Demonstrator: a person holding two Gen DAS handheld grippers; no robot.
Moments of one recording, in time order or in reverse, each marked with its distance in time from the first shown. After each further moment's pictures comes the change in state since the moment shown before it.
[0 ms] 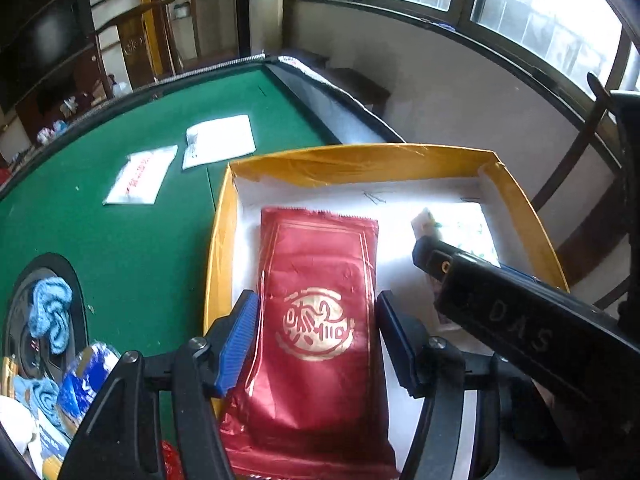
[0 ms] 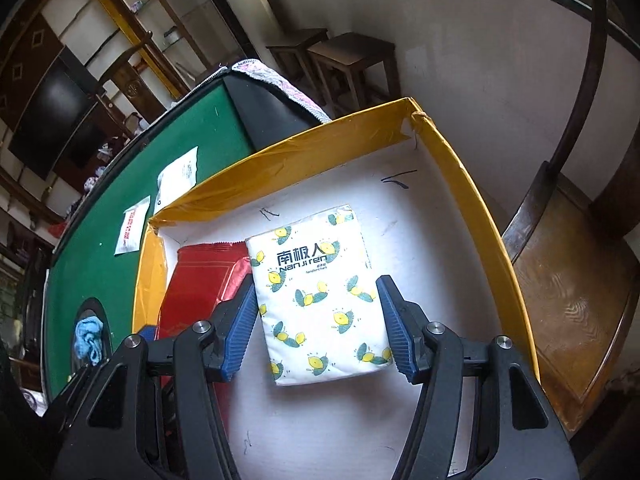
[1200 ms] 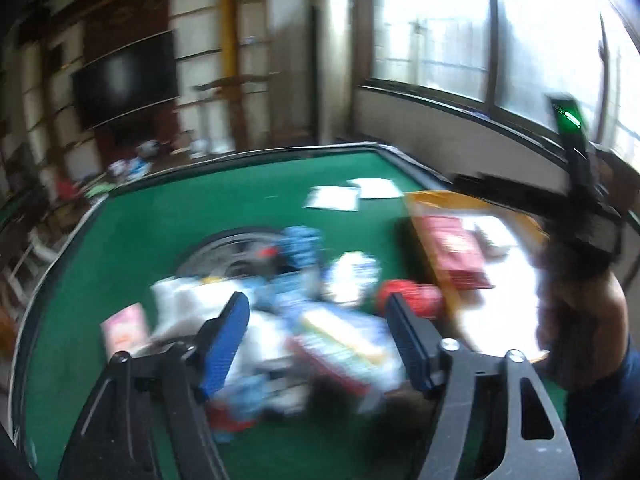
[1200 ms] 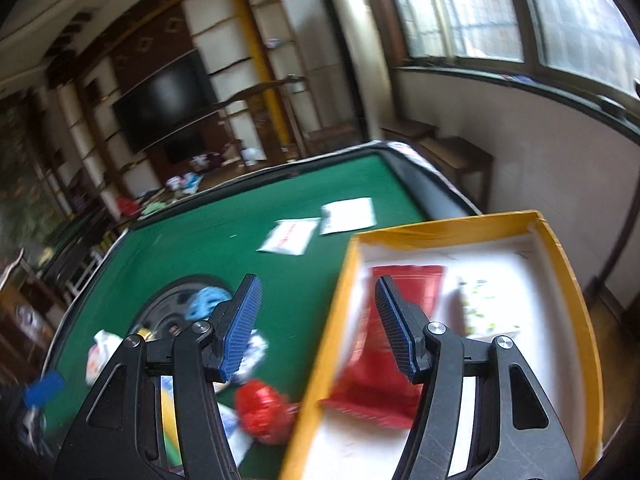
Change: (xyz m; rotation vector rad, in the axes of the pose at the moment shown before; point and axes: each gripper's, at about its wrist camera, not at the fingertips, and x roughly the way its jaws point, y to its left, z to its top) left arm -0.213 0.158 -0.160 -0.100 -0.354 0.188; right arm -0.093 0.123 -0.084 -0.355 -0.320 0.243
